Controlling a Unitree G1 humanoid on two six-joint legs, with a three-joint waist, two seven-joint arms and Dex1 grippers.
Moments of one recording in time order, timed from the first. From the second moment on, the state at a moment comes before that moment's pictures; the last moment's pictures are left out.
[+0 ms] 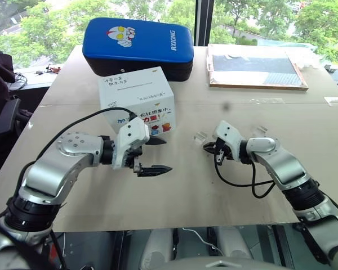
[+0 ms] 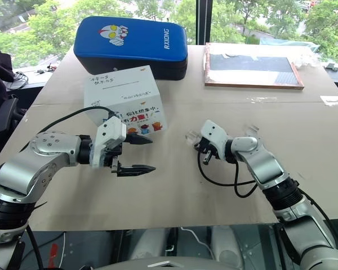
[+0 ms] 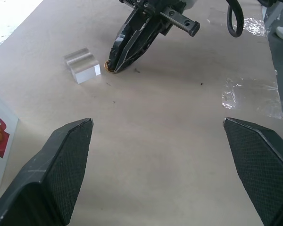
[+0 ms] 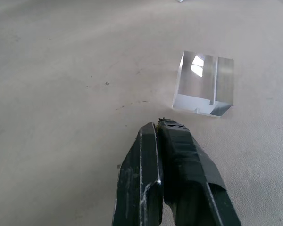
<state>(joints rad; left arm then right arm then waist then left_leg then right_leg) -0.33 0.91 -0.05 -0.38 -0.52 0.65 -1.12 -0.53 -0.48 0.38 -0.08 0.10 0.66 0.82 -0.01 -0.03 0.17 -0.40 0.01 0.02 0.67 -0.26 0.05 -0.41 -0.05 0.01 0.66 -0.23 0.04</state>
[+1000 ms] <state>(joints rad) -0.37 0.90 -0.09 -0.36 -0.49 0.64 -1.13 -0.80 -0.55 0.49 0.02 0.12 0.86 1.01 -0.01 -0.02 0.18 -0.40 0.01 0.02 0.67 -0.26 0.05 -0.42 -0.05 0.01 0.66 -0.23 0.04</state>
